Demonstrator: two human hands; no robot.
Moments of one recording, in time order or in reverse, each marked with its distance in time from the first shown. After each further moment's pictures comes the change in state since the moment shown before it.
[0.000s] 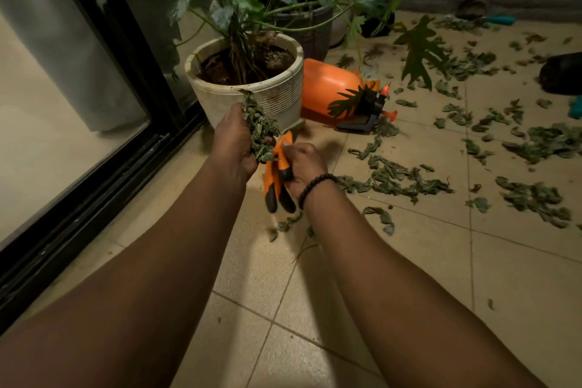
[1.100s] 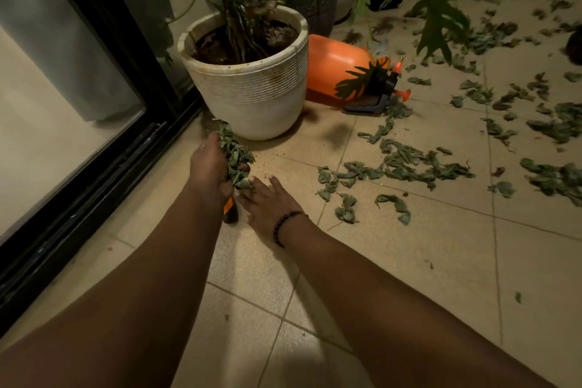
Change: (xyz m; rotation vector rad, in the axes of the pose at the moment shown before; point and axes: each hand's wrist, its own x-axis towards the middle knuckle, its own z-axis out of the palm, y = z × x) left_hand 0.028 -0.033 -0.081 0.137 0.163 -0.011; right_hand 0.011 0.111 -0.007 -2.198 -0.529 -0.746
